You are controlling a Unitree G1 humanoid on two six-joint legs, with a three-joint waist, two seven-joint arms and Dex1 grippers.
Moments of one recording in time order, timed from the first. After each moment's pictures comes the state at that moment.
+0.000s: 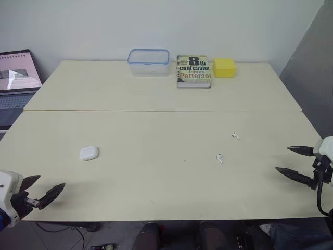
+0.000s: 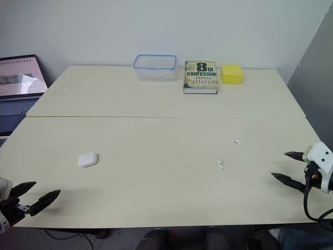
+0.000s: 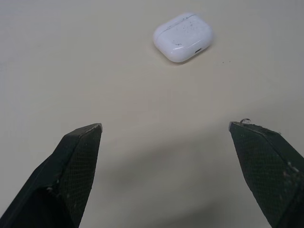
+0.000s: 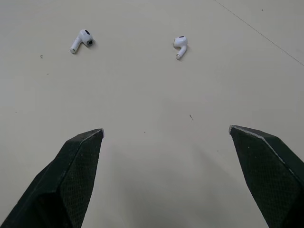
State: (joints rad) left arm 0.48 0.79 0.72 -0.08 -0.50 0.33 -0.84; right arm 0.17 -1.01 -0.45 -0.08 0.41 0.25 1.09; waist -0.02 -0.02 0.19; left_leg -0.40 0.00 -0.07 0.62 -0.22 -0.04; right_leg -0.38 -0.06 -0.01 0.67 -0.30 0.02
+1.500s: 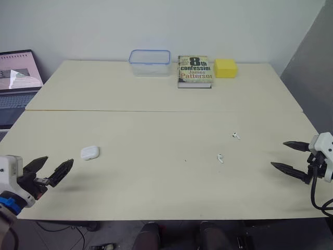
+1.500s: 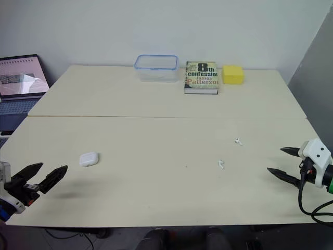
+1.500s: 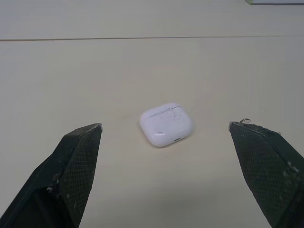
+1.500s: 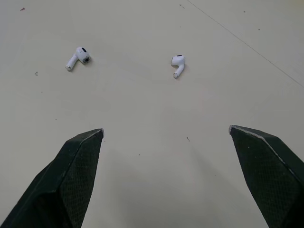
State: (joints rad) left arm 0.32 0.63 0.76 -0.31 -0.67 0.55 -0.62; right arm 0.08 -0.98 -0.41 -0.05 0.40 0.23 1.10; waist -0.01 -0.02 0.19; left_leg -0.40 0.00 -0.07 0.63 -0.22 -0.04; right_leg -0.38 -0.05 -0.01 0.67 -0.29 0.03
